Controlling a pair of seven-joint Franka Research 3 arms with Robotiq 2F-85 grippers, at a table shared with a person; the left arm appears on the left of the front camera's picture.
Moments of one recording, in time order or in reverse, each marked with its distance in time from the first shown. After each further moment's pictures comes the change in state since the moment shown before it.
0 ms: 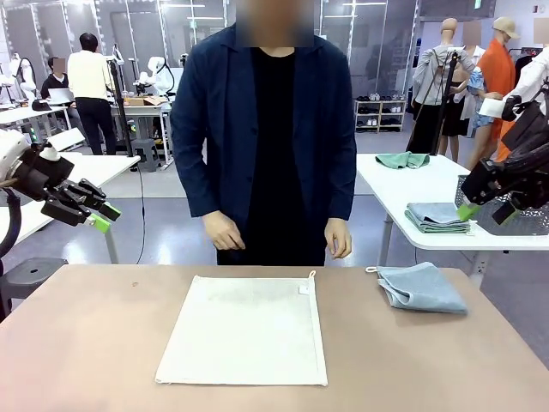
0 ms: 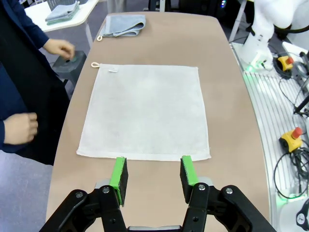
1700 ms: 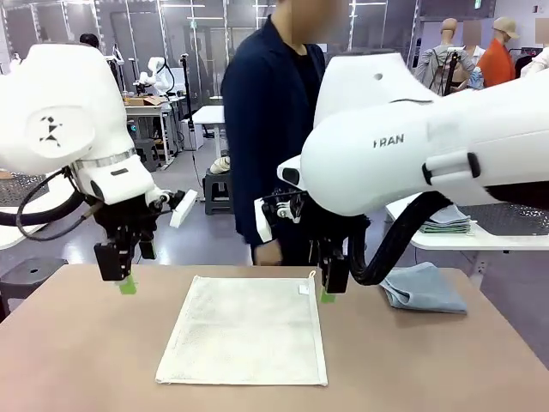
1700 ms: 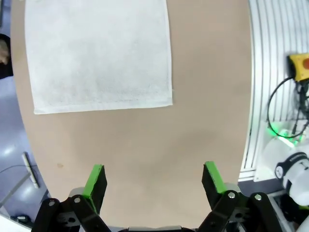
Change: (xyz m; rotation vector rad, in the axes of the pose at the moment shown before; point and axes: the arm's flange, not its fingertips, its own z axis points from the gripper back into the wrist) left arm 0.142 -0.144 -0.160 0.028 0.851 -0.142; right arm -0.014 0.253 -0.158 0.048 0.319 1.521
